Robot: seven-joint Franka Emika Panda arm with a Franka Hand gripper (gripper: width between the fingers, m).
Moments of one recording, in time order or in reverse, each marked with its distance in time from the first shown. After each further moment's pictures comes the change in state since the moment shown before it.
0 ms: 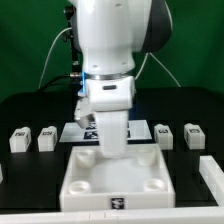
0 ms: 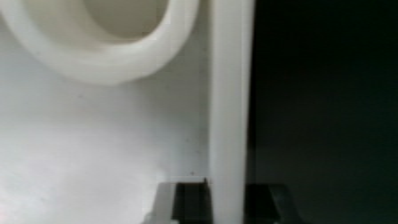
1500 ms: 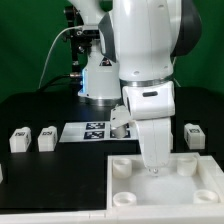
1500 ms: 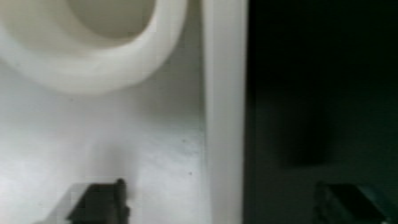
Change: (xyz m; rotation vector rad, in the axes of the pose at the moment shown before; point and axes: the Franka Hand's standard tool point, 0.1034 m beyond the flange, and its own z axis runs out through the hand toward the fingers) arm 0.063 0.034 0.006 -0.029 0.048 0.016
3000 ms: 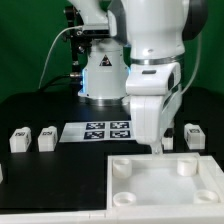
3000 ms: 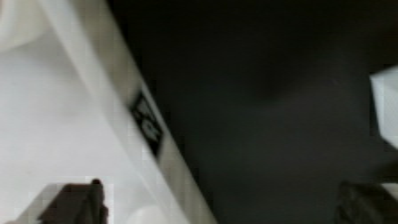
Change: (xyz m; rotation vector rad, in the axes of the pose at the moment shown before) arm 0.032 -0.021 -0.029 -0.026 -0.003 0.472
